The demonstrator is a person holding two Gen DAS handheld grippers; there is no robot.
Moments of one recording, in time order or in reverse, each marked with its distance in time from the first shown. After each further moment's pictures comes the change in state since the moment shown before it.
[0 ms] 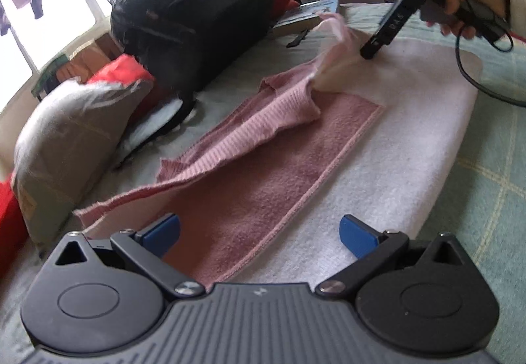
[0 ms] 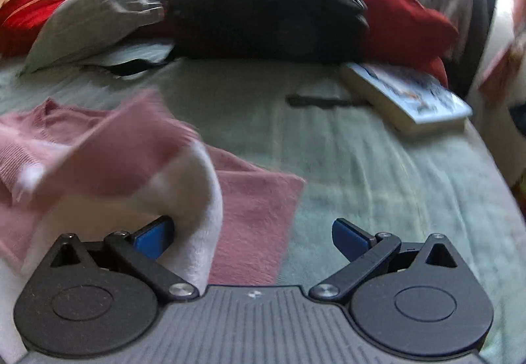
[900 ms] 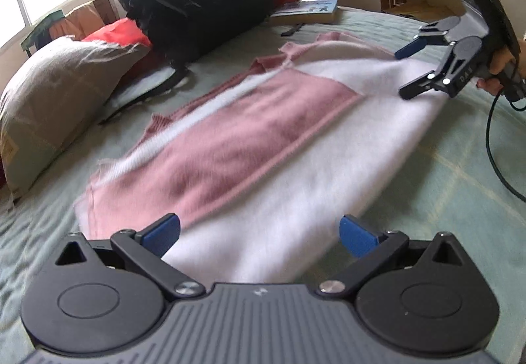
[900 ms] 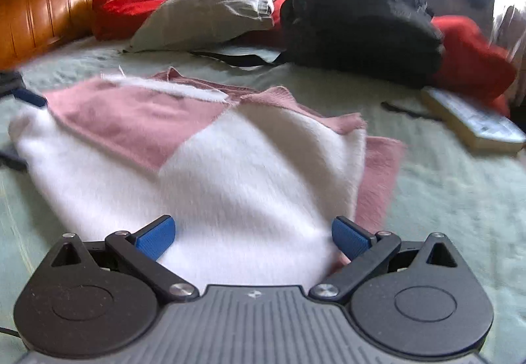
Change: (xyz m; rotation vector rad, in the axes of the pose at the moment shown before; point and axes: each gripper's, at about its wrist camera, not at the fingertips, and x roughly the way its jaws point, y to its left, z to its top) left arm -0.033 0.010 -0.035 -0.132 0.047 -0.121; right arm -0.063 0.049 -0.080 -0.229 -0.101 0.207
